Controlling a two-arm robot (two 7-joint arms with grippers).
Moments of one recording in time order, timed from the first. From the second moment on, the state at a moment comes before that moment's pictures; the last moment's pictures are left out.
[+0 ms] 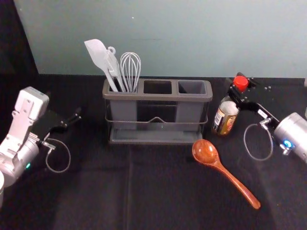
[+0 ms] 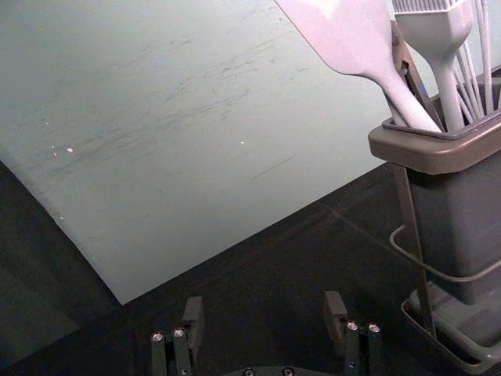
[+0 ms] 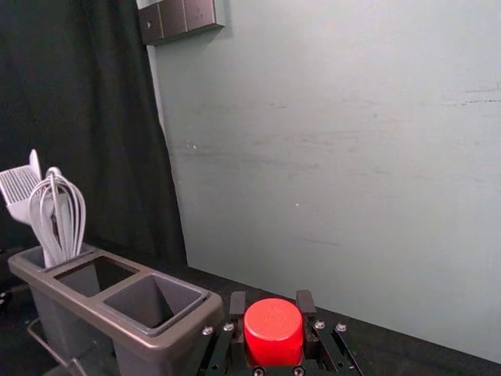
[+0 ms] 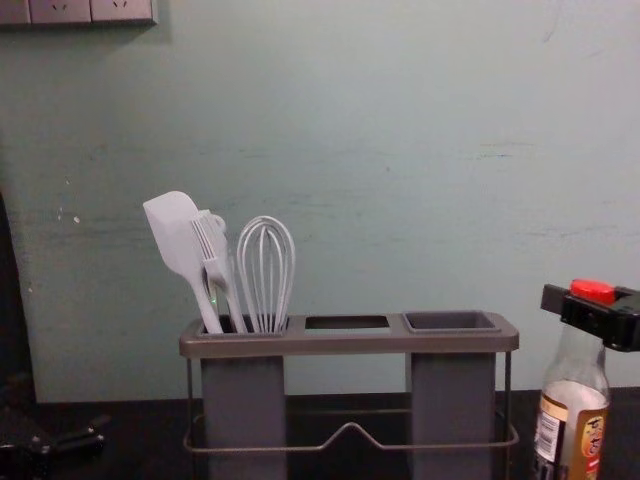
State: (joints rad) left arm -0.20 0.60 0.45 -1.41 -0.25 -0.12 0.03; right arm 0.27 0.42 -0.24 -1.36 0.50 -0.11 0.46
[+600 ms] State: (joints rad) left arm -0.20 0.60 0.45 -1.41 -0.25 -0.12 0.03; right arm 0.30 0.38 -0.24 -1.29 0.50 -0.15 0.48
